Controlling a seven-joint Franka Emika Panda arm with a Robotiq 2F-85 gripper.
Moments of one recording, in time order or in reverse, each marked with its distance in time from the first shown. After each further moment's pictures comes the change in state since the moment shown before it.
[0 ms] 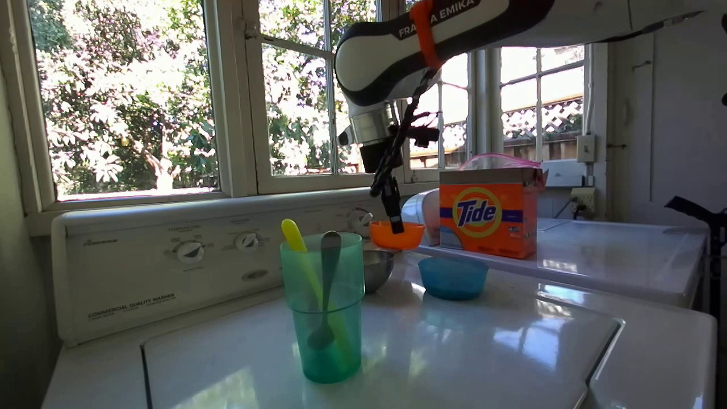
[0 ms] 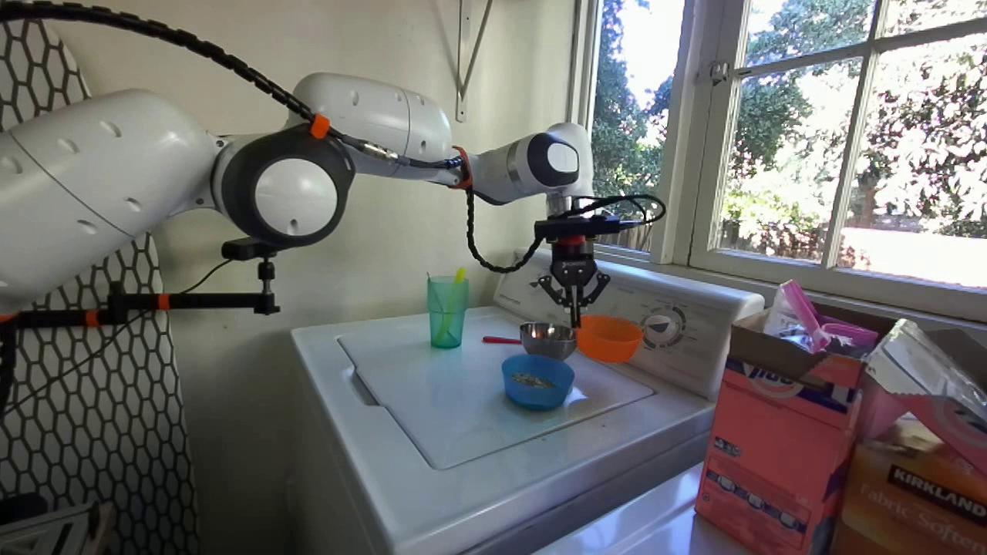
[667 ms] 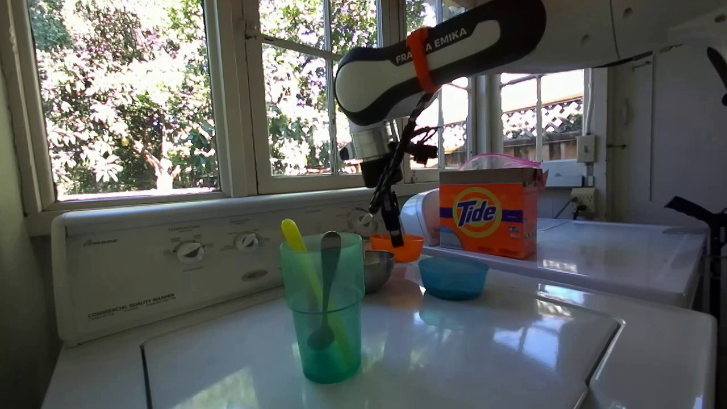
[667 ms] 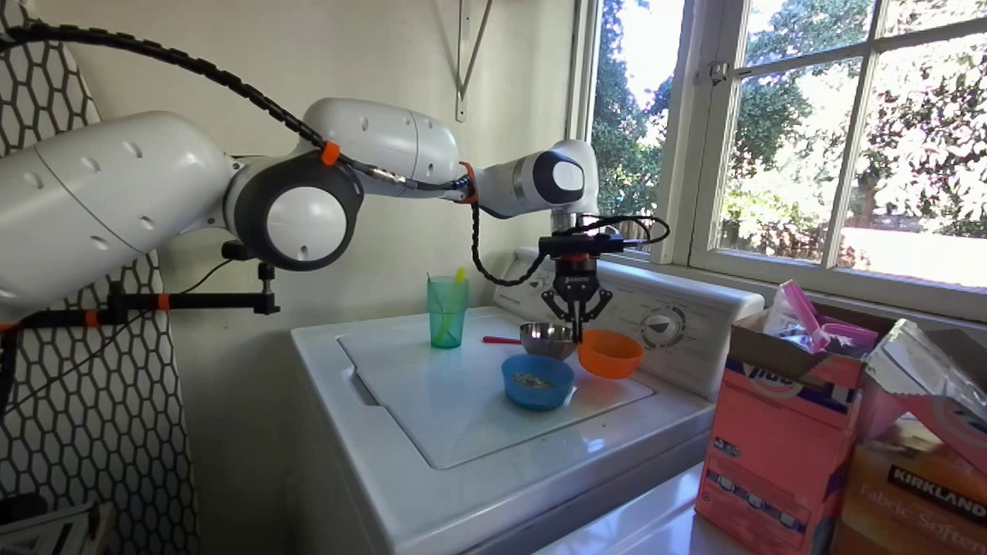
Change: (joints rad) arm -0.005 0.076 -0.003 0.068 0.013 -0.007 -0.005
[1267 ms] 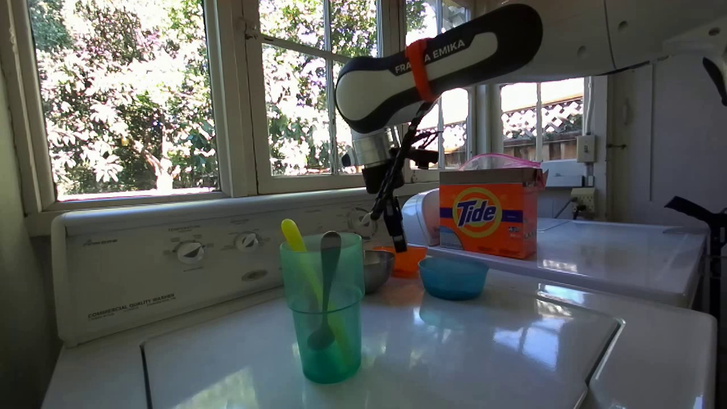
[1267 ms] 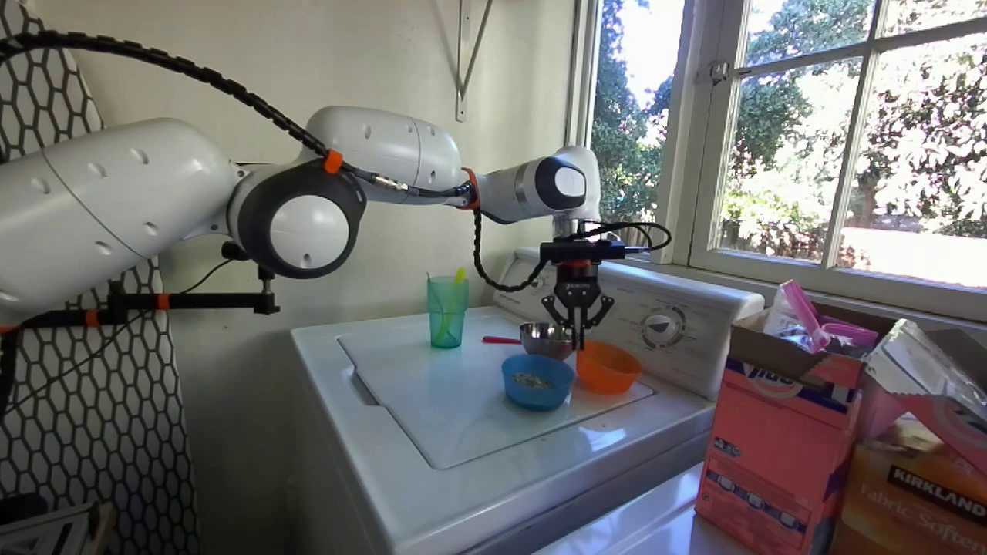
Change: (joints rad) arm 0.000 0.025 -0.008 0.023 0.000 -0.017 0.000
